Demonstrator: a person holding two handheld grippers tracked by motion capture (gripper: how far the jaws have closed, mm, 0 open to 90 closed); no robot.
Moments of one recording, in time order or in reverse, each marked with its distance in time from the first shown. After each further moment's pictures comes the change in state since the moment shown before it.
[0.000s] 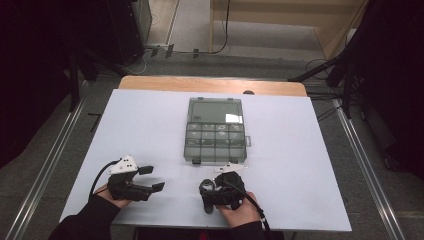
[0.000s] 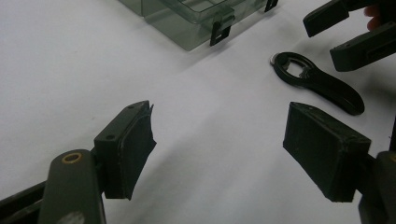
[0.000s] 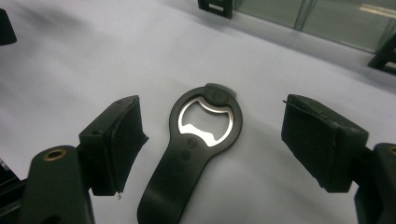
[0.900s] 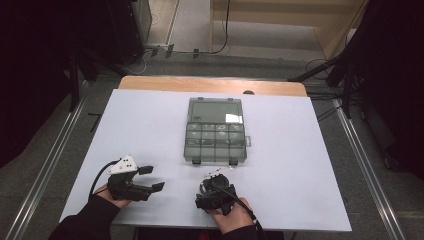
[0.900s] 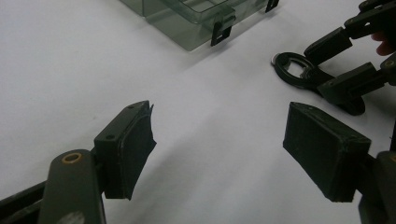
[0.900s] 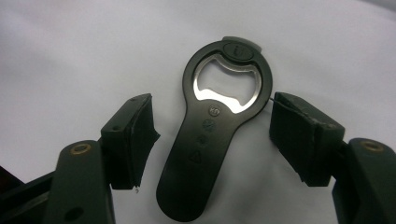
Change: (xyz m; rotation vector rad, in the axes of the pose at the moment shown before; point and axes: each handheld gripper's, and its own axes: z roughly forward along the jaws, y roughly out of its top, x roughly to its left) left arm 0.000 0.000 0.000 0.000 0.002 -0.002; right arm 0.026 -0.001 0.013 0.170 -0.100 0.037
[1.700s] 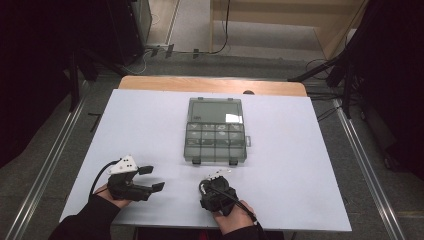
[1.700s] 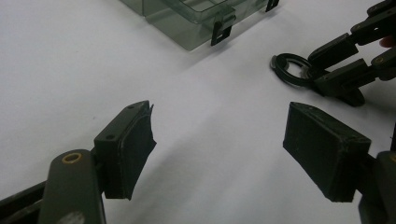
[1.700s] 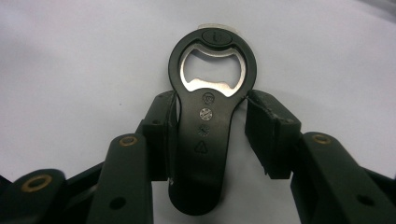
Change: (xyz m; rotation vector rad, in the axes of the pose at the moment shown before) left arm 0.000 0.000 0.000 0.002 0.000 0.001; right arm 0.002 -0.004 -0.003 0.008 -0.060 -0.014
